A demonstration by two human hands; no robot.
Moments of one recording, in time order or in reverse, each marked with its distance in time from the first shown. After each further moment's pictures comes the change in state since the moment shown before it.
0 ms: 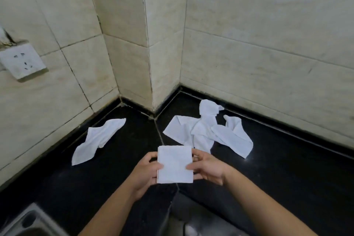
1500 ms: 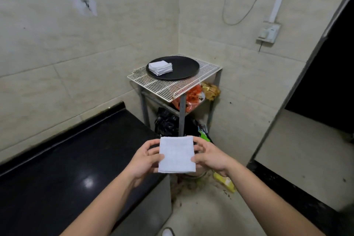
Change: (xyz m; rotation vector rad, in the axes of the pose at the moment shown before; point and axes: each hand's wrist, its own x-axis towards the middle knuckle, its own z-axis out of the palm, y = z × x) left_hand -0.269 -0.323 0.843 0.645 -1.216 -0.038; right_hand -0.843 0.393 -0.285 0.398 1.314 -0.337
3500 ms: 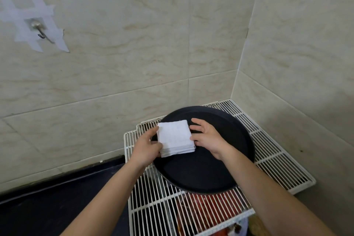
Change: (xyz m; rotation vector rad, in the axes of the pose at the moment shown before) left_hand 0.489 0.233 -0.041 0.210 0.716 0.097; right_hand 0.573 -0.242 -0.219 -0.158 -0.207 -0.073
